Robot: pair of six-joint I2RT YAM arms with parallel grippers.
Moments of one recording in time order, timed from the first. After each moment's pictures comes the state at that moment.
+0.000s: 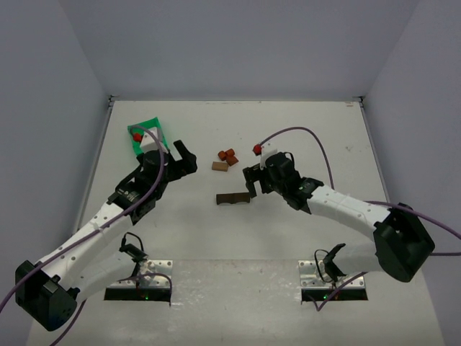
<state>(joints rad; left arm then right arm) -0.51 0.90 0.73 -0.26 -0.39 -0.64 0.70 1.29 0.67 -0.01 0.16 0.14</state>
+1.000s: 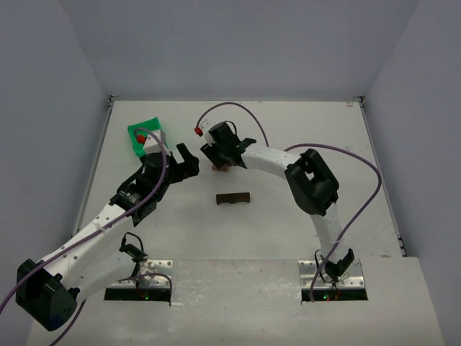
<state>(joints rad) -0.51 0.90 0.69 -0.21 -0.35 -0.62 0.74 2.14 1.54 -0.19 0.16 -0.16</state>
